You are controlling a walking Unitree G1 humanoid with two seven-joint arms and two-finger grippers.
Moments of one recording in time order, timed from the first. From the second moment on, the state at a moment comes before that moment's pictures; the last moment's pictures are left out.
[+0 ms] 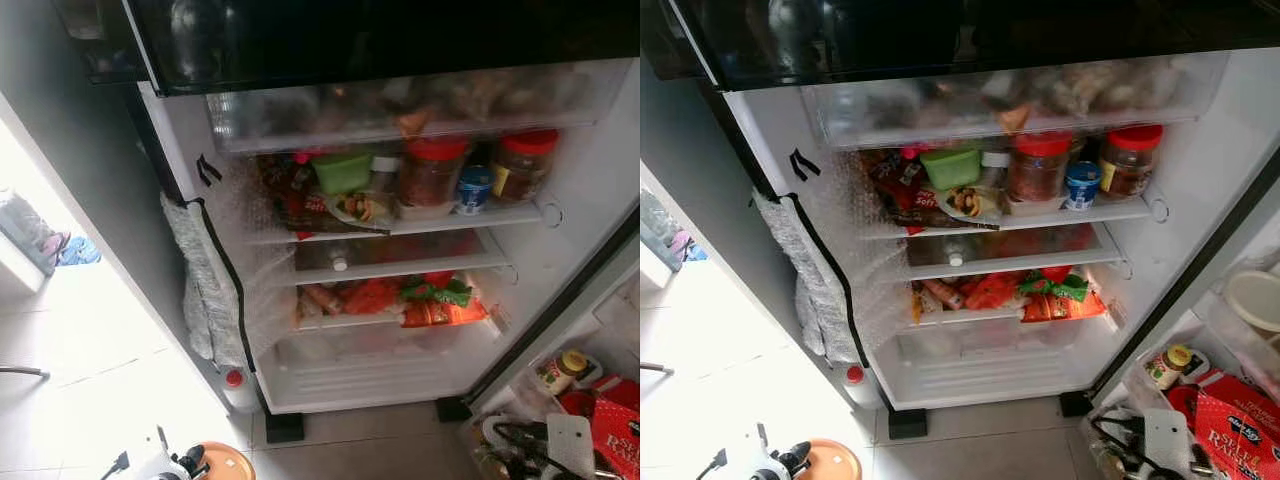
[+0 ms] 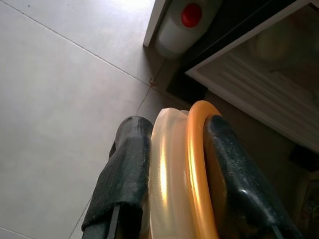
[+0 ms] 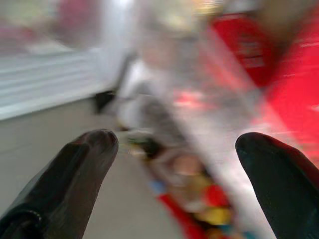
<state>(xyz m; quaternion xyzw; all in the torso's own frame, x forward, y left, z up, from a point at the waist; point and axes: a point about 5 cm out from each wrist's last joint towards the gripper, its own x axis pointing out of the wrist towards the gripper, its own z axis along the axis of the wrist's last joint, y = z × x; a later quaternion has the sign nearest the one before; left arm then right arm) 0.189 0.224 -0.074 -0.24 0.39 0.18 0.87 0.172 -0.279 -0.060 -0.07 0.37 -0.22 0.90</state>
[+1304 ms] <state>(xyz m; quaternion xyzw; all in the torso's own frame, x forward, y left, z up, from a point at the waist) 0.202 0.222 -0.067 -0.24 0.37 0.17 0.88 0.143 -0.215 -0.095 -0.03 0.49 -0.04 0.87</state>
